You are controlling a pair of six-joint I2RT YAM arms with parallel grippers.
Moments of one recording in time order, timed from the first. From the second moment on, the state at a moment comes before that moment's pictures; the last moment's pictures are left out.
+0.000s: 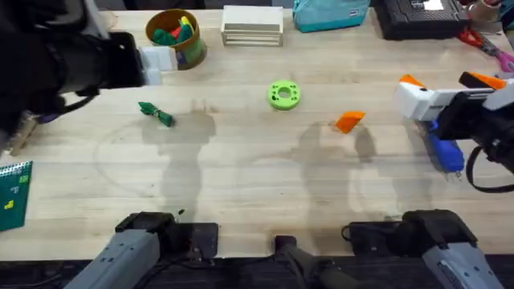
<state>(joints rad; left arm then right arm) 0.00 1.00 1.08 -0.89 -0.18 -0.07 0.01 0.46 0.65 -0.65 0.03 -0.01</state>
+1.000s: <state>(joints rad) -0.41 0.86 1.01 -0.62 -0.01 -0.11 0.01 0.46 0.65 -0.65 0.03 -0.01</state>
